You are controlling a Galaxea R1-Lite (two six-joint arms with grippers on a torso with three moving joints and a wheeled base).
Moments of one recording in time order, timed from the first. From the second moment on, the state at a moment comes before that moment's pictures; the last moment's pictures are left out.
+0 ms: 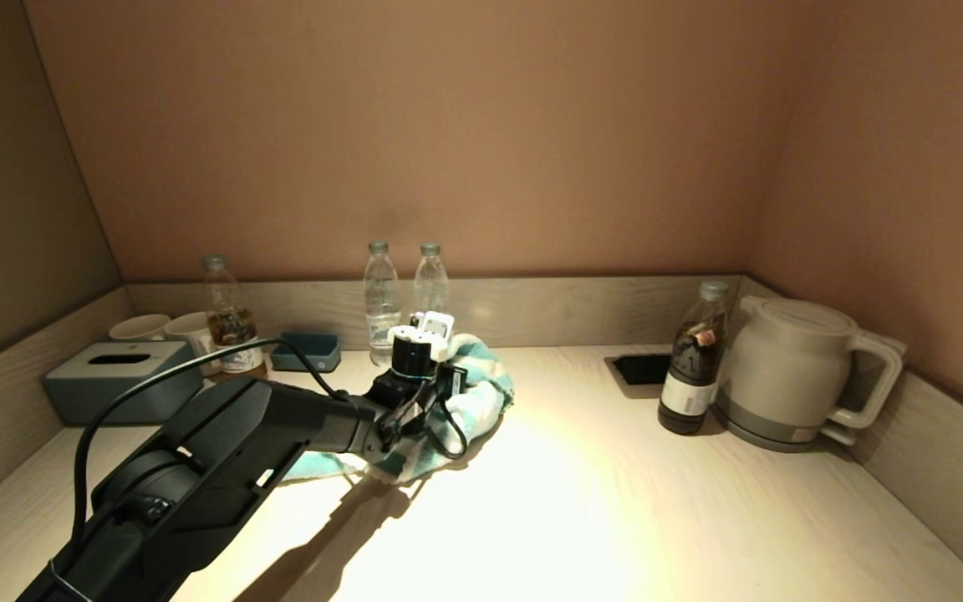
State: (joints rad) left arm -0.56 2.73 -1.95 -0.53 0.34 0.06; right arm 0.00 0.00 0.00 -0.01 -0.01 -0.01
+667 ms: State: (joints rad) left arm -0.56 2.68 -1.83 -0.53 0.41 0.05; right arm 0.00 0.00 0.00 -0.01 -0.01 -0.01
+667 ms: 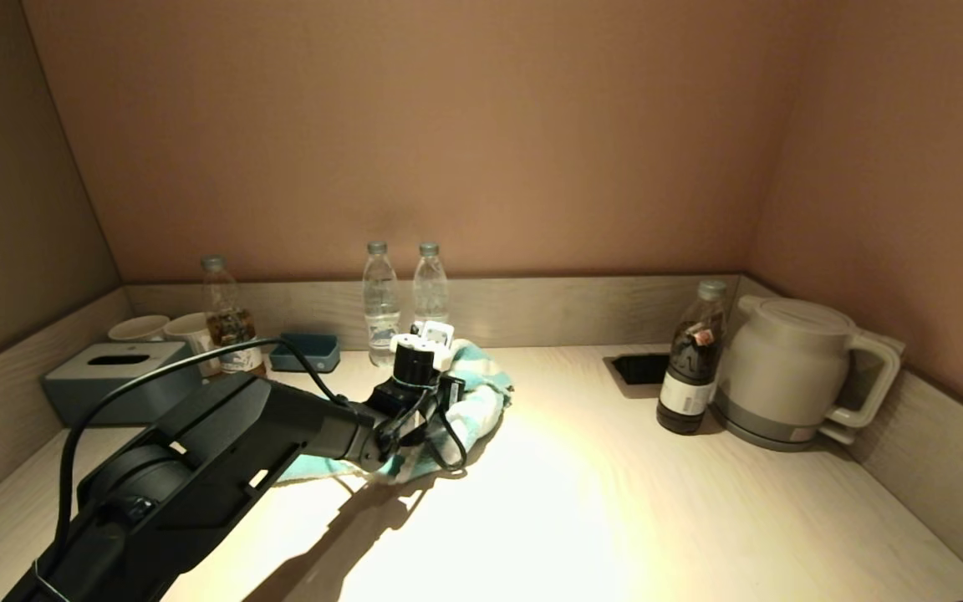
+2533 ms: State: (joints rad) left arm -0.38 2.31 -1.17 -0.64 0.54 0.08; right arm 0.00 0.00 0.00 -0.01 0.00 -0.01
